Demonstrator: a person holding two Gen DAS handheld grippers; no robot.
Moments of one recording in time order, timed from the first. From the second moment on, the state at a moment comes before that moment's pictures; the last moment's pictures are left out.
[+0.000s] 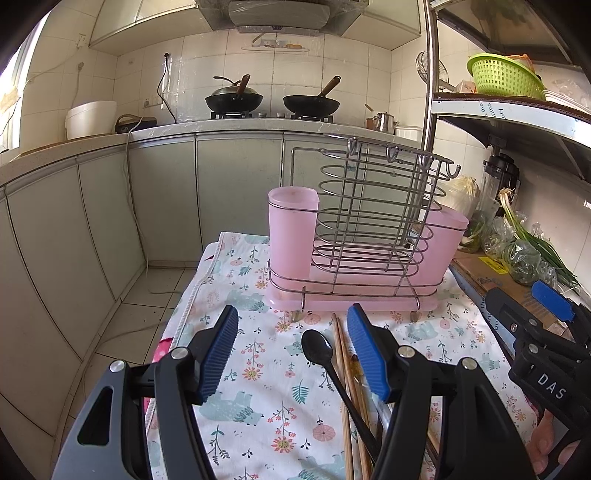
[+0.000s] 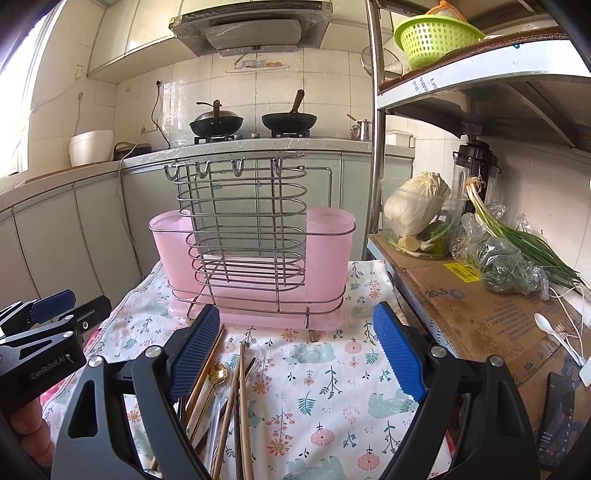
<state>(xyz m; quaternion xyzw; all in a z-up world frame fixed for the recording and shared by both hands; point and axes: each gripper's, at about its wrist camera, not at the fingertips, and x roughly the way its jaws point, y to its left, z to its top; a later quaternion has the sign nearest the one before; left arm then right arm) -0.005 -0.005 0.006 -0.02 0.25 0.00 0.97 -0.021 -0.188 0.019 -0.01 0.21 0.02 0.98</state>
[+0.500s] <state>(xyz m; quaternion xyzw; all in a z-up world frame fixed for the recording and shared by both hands) 0.001 0.001 0.002 -0.03 0.26 0.00 0.97 -0.017 -0.192 0.015 0.00 0.21 0.01 0.98</state>
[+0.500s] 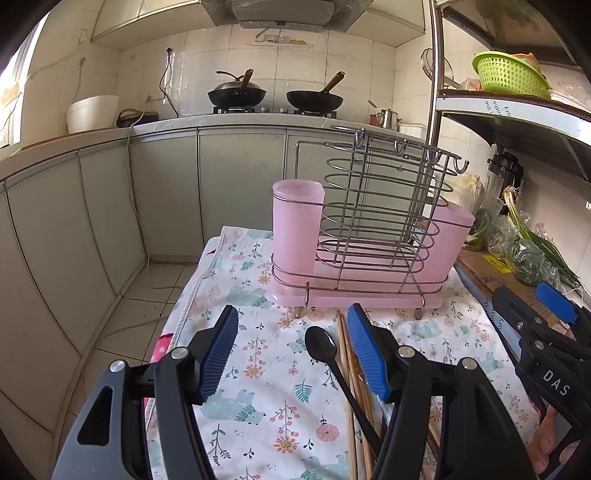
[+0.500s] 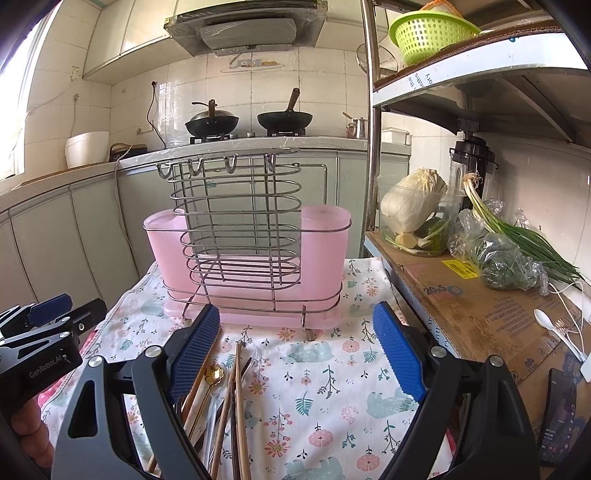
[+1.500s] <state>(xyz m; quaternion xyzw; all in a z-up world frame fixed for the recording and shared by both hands) 0.035 0.005 -0.037 -0.04 0.32 0.00 0.95 0.011 -0.193 -0.019 0.01 0.27 0.02 0.96</state>
